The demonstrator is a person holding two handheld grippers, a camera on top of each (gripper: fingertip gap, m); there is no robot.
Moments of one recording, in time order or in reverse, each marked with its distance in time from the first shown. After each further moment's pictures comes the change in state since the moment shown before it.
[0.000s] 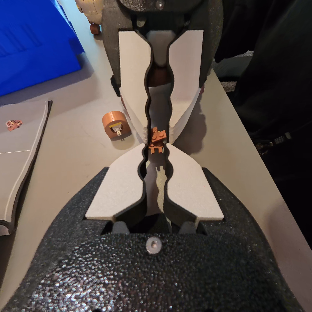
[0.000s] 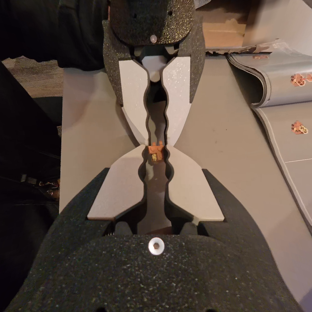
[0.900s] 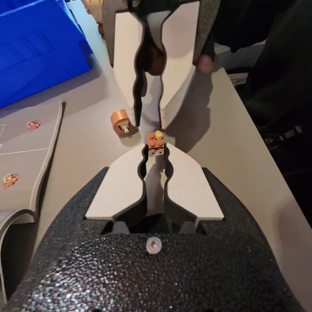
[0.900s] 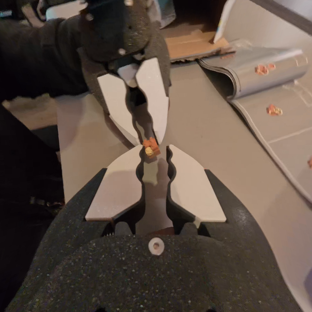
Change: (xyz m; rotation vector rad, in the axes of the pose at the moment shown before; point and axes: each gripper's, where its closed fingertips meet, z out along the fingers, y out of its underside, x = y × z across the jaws) left arm -0.006 0.000 -0.008 -0.028 -0.057 0.054; right arm 0.014 -0.007 -0.014 0.075 0.096 0.163
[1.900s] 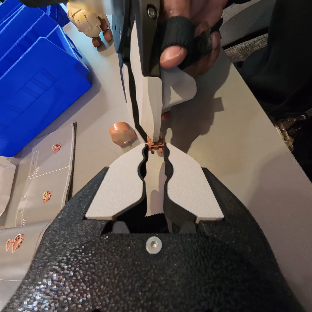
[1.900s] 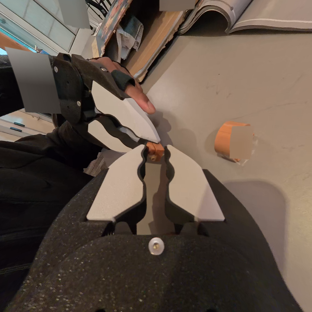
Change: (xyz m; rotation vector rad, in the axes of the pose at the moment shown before) left arm 0.011 -0.007 0.004 -0.070 -0.087 0.246; right arm -0.012 0.012 0.004 0.096 -0.118 0.696
